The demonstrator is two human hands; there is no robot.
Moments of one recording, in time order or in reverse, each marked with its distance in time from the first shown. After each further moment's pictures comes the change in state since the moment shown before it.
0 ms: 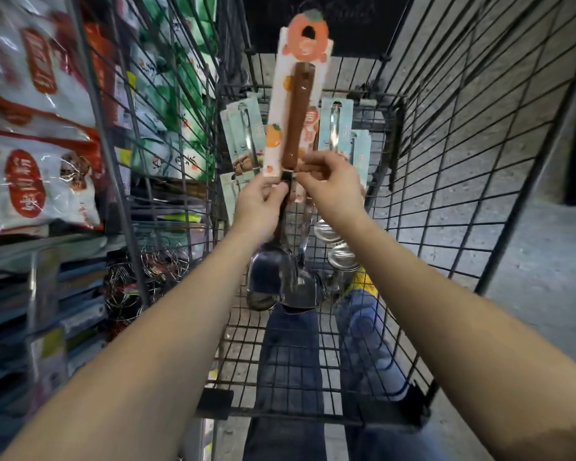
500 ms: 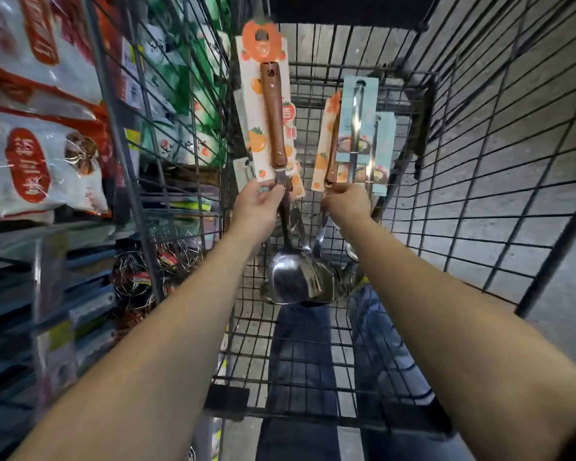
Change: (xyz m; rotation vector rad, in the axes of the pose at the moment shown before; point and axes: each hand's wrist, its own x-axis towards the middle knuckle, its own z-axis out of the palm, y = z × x) left_hand 0.005 -0.035 -0.024 -0.101 0.008 -0.207; right_hand 0.018 0.077 0.031 -0.182 0.051 0.494
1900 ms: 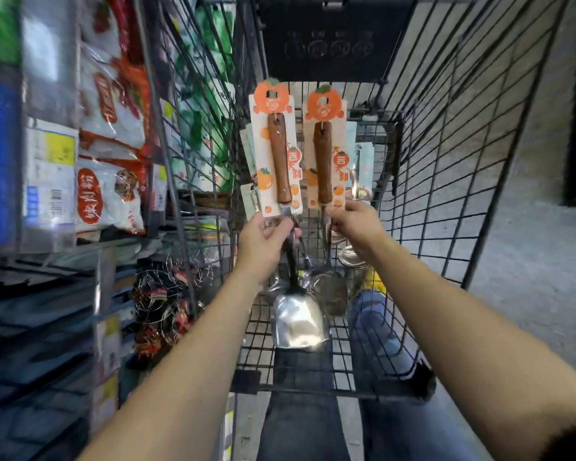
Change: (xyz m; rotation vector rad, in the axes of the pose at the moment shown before) left_hand -0.089 0.021 -0.014 -0.086 -0.087 0.105; right_hand -0.069 -0.011 -0.064 0.395 -0.255 -0.069
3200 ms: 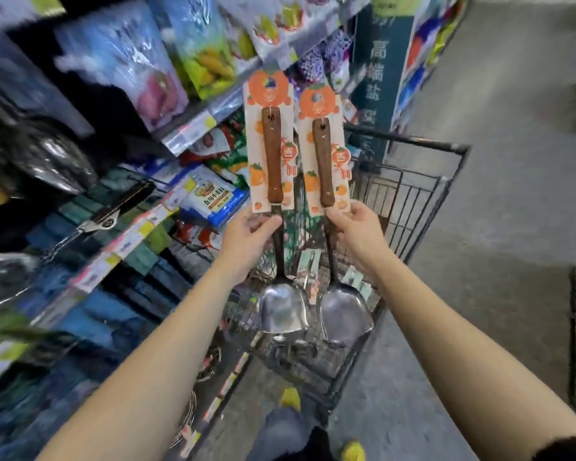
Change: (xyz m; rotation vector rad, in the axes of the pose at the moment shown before) left_hand -0.390 0.171 0.025 -0.069 0.451 0.659; right_hand -0.389 -0.195 -0.059 -0.086 -0.487 -0.731
